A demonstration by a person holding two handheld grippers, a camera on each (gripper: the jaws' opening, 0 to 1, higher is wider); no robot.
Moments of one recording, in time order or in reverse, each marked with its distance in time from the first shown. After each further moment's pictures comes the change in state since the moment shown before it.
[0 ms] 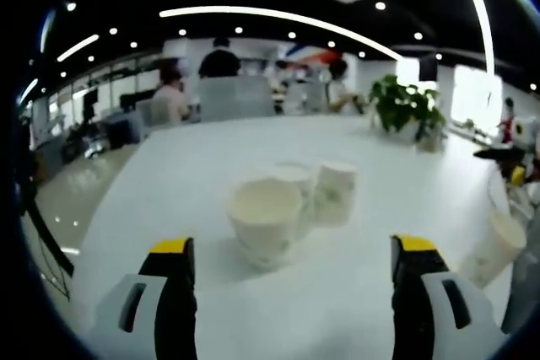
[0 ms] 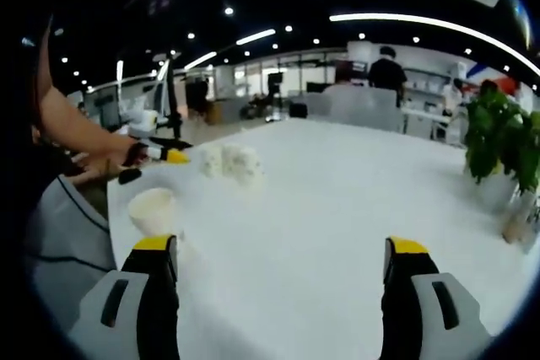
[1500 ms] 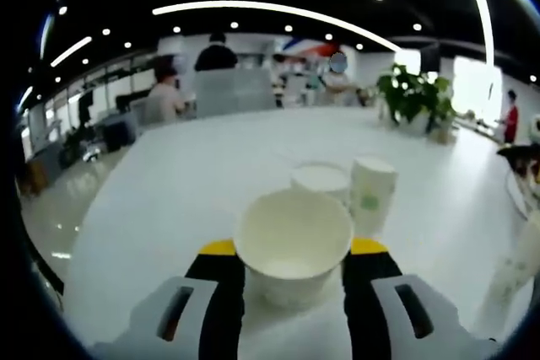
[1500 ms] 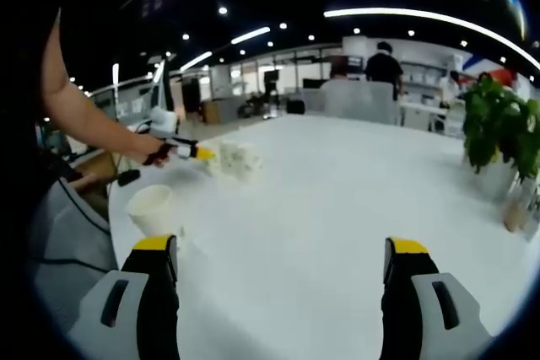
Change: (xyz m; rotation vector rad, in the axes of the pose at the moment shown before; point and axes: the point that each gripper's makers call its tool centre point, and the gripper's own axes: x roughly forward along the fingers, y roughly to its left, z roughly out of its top) left arm 0.057 0.020 0.004 0.036 0.032 -0.009; right arm 0.001 -0.002 -0.005 0.035 0.016 -0.007
